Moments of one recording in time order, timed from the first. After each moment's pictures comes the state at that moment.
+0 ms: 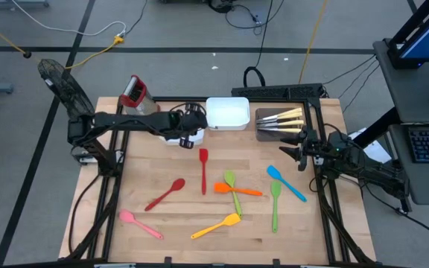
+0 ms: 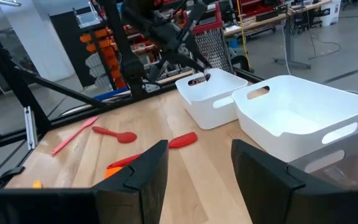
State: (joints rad) left arm 0.24 1.63 1.20 -0.56 -0.50 -2.44; right arm -0.35 0.00 0.17 -0.24 -0.16 0.25
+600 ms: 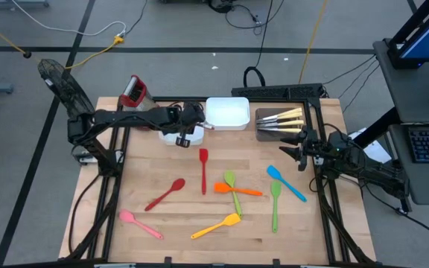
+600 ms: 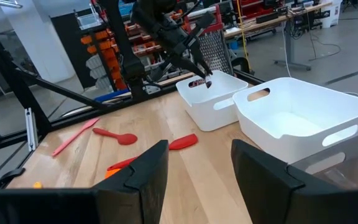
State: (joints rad) left arm 0.30 1.63 1.20 -0.62 -0.37 -2.42; right arm -0.35 0.00 0.17 -0.23 -0.16 0.25
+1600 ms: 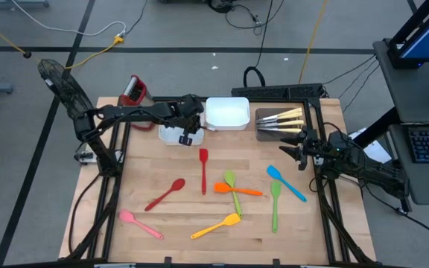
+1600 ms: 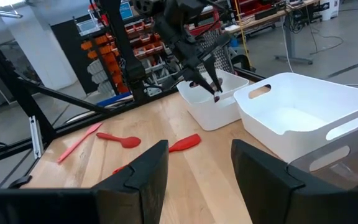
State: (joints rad) left arm 0.43 1.70 1.14 -0.46 -0.07 -2.33; right arm -0.35 0.00 0.17 -0.23 -0.16 0.30
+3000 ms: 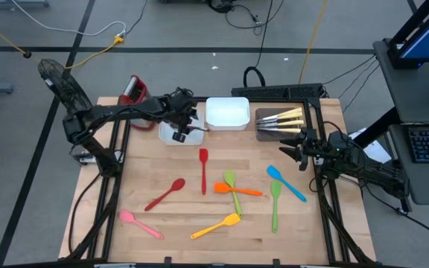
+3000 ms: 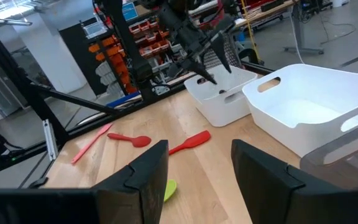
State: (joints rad) left arm 0.50 1.60 1.10 -0.48 0.04 -2.20; right arm -0.35 0.00 0.17 -0.23 -0.19 0.36
